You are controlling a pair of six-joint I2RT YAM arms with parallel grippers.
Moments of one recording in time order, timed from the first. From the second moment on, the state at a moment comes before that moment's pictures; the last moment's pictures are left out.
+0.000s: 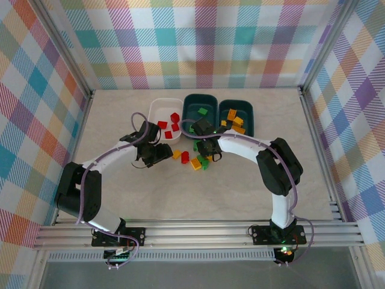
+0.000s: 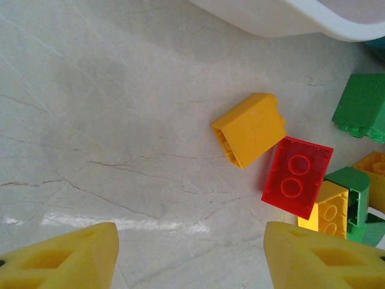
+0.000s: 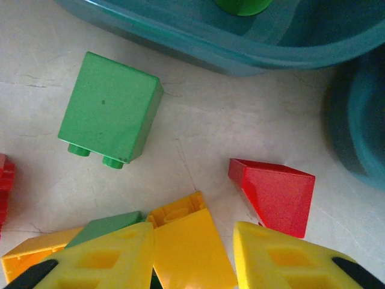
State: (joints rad) left arm -0.39 1.53 0.97 -0.58 0.14 -0.76; right arm 0.73 1.92 1.37 -0.64 0.22 0.35
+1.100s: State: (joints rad) left arm -0.39 1.53 0.96 -0.57 0.16 -0.76; right arm 0.73 1.94 1.31 -0.60 0.14 0.34
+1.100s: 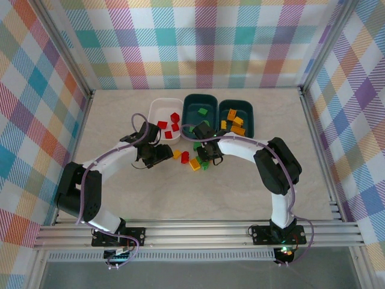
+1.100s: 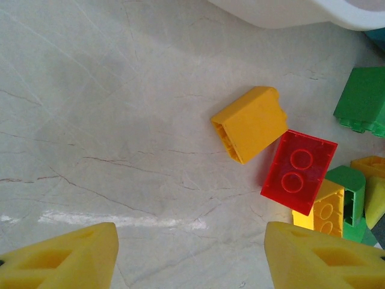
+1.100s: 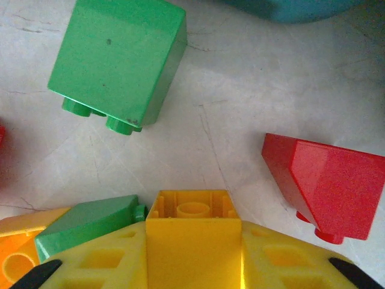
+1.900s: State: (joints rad) left arm -0.55 1.54 1.02 -0.52 0.21 -0.93; right arm 0.31 1.95 1.52 -0.62 0.12 0.34
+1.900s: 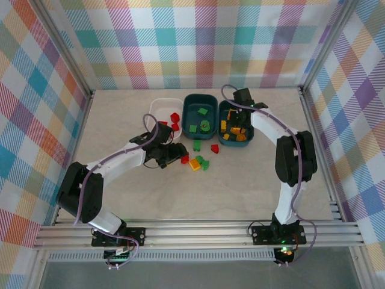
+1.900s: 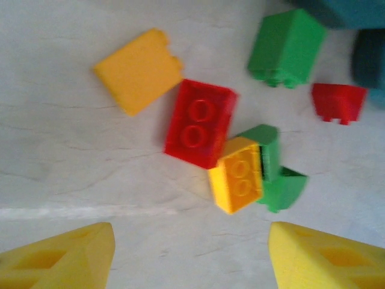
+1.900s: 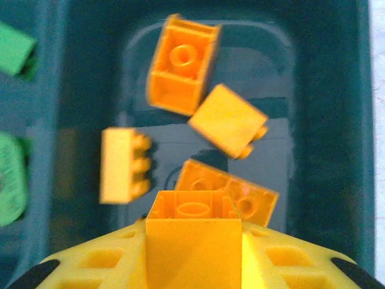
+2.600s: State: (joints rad) left arm -0.56 1.66 1.12 -0.51 0.10 -1.06; right arm 0.69 1.63 1.25 -0.57 0.07 0.44
